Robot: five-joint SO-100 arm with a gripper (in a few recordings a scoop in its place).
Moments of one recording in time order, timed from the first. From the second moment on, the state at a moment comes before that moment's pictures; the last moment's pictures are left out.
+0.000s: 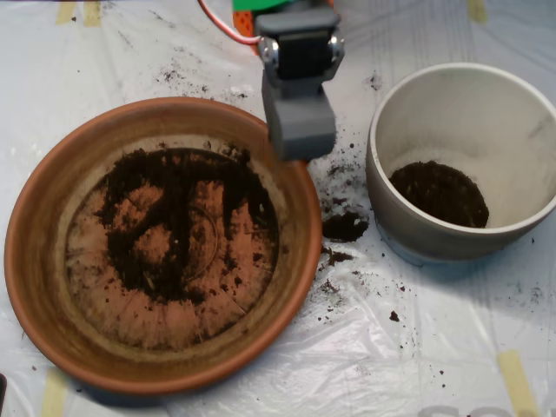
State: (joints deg) arm -0.2 114.3 97.6 75.8 -9.1
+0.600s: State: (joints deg) arm -20.9 98.0 66.4 89.7 -1.3
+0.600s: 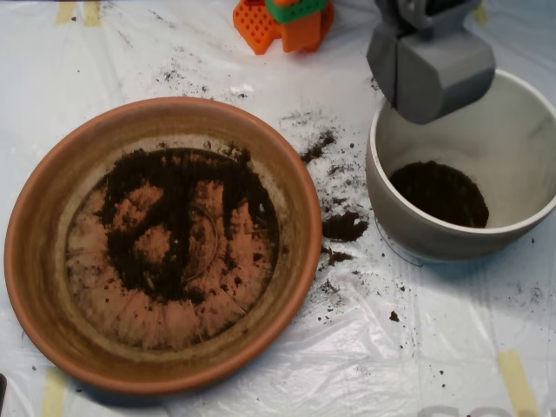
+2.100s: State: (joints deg) arm 17.8 109.9 115.0 65.2 -11.6
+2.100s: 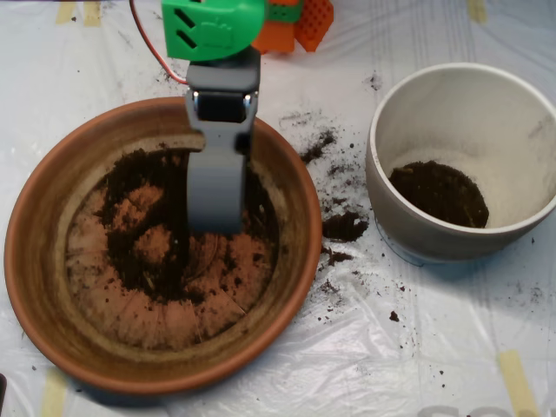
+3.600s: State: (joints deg) arm 26.5 66.8 86.8 72.6 -21.3
